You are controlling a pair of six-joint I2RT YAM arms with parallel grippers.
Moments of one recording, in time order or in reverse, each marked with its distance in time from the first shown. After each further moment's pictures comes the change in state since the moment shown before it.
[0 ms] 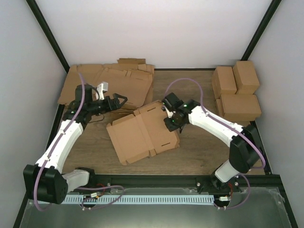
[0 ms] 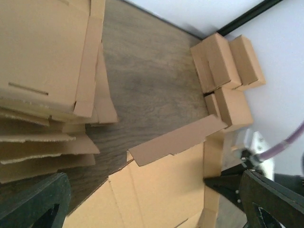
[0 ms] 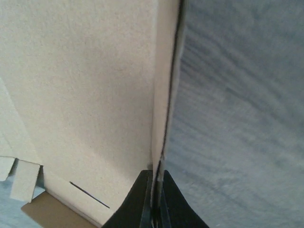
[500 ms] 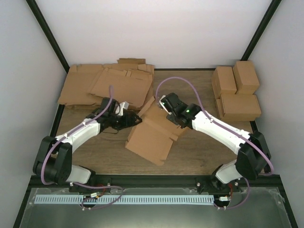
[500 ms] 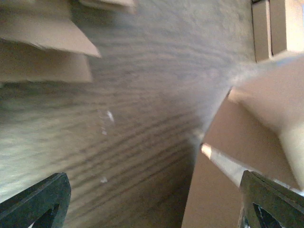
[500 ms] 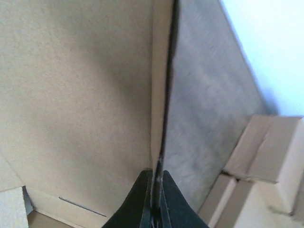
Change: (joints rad) left arm -0.185 0.243 -0.182 0.104 -0.019 -0.002; right arm 0.075 -0.050 -0.021 0.199 0.491 -0.528
